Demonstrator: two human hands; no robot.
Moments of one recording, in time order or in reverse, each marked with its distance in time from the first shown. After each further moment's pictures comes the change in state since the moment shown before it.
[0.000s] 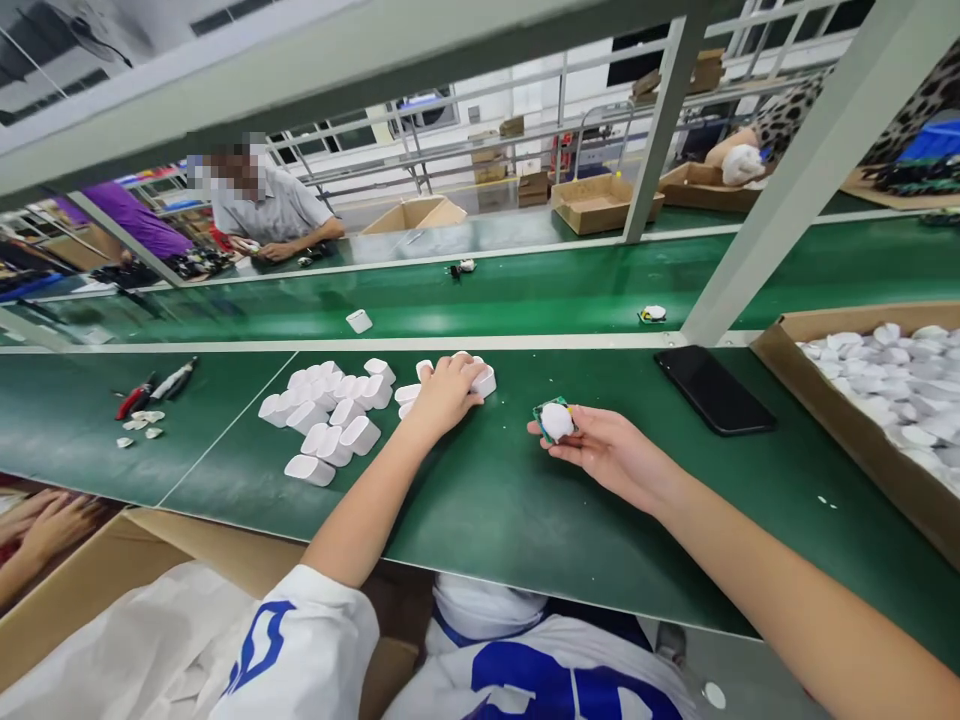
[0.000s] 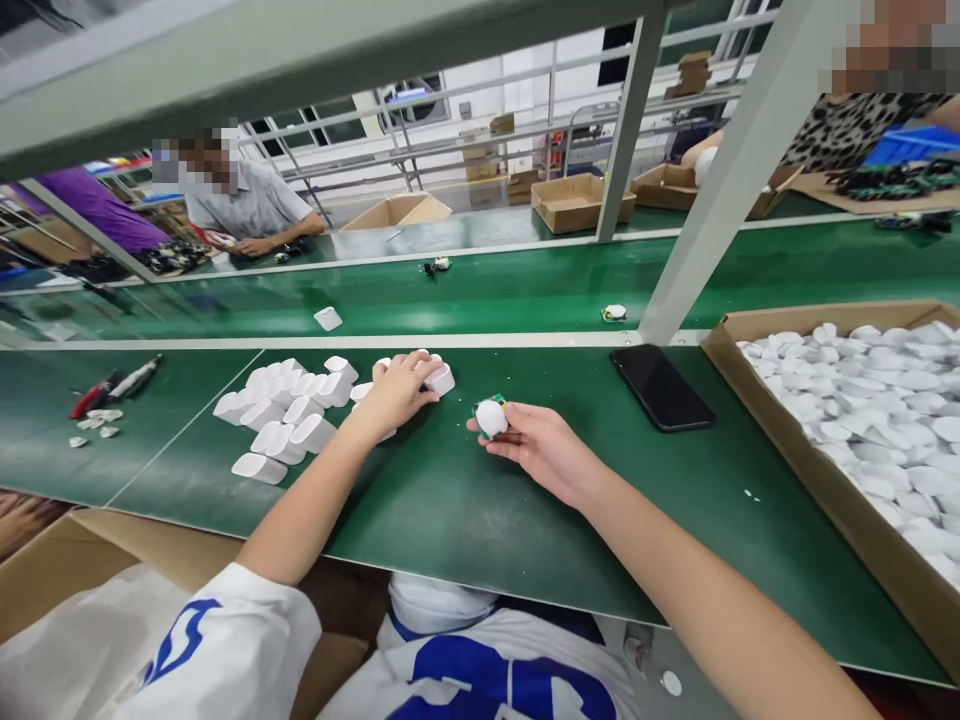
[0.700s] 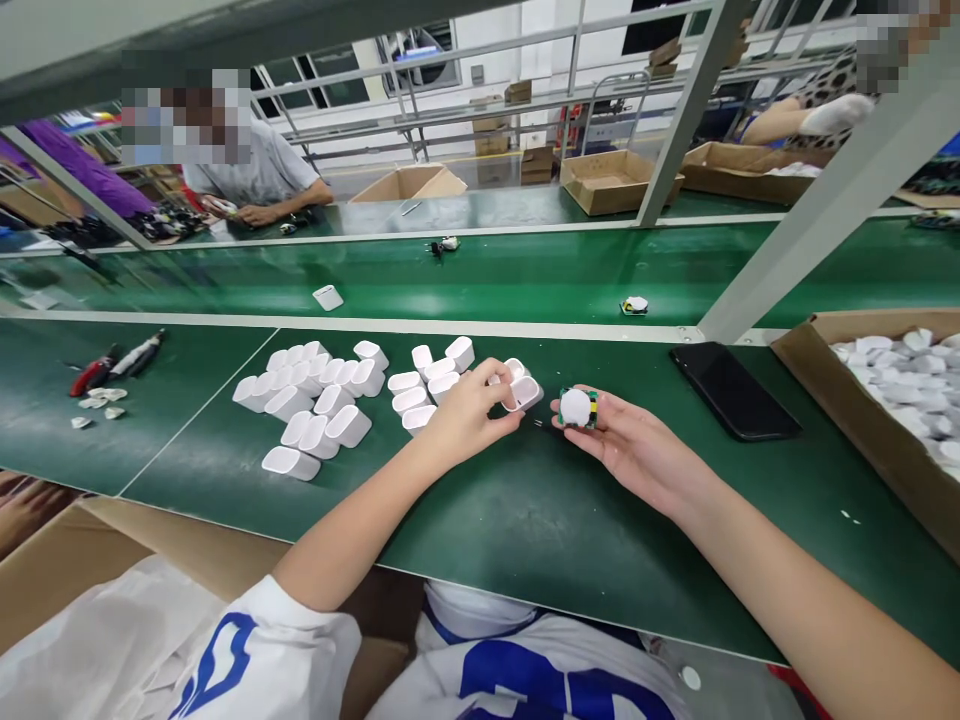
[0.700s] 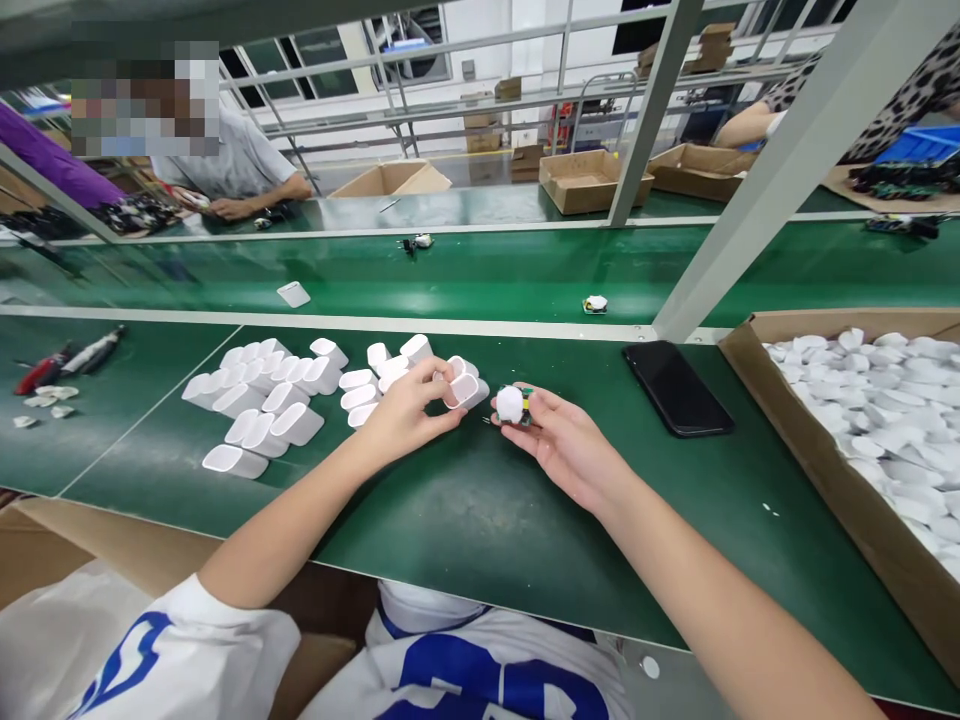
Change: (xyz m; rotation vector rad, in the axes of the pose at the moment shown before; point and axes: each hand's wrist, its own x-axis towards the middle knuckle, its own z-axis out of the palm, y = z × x) left_hand -0.018 0.020 0.016 -0.486 0.279 0.332; right_hand 0.007 -0.006 -0.001 0.093 0.343 0.077
